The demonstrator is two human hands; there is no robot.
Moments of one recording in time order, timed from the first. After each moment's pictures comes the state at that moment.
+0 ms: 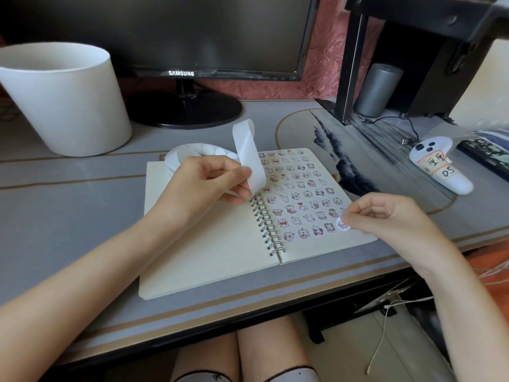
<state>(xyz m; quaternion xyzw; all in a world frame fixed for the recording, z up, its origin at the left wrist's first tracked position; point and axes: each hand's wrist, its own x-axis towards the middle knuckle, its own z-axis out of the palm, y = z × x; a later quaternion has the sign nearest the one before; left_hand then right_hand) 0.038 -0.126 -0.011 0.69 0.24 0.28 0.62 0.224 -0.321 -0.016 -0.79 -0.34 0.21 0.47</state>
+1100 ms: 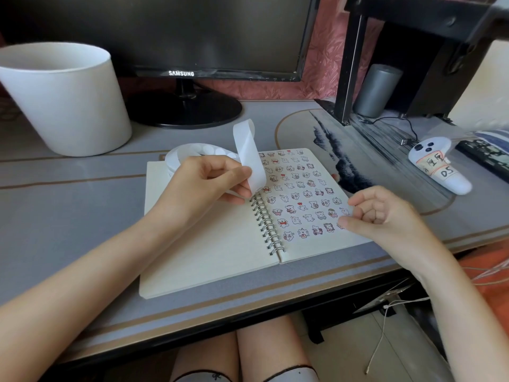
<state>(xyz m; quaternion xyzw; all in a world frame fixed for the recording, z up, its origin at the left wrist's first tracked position) 0.037 -0.127 -0.010 0.69 0.24 0.28 0.62 0.230 -0.323 -0.029 -0.79 -0.36 0.17 0.46</state>
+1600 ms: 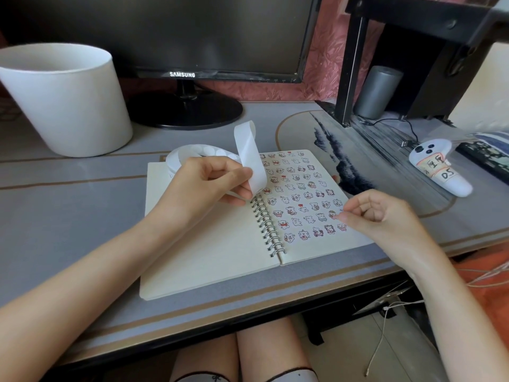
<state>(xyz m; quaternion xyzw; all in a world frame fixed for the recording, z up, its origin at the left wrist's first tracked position) 0.037 -0.128 -0.009 0.69 0.24 0.28 0.62 0.227 -0.316 -0.029 -0.79 -0.35 0.16 0.47</state>
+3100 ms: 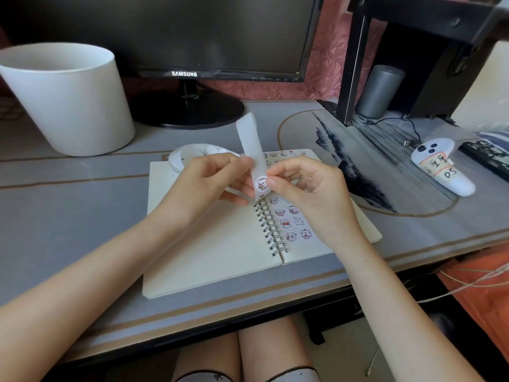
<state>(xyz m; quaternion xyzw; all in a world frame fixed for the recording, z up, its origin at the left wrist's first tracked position) 0.037 -0.125 -0.011 0.70 0.20 0.27 0.64 0.167 -0.240 -0.015 -0.64 -0.50 0.14 0.58</state>
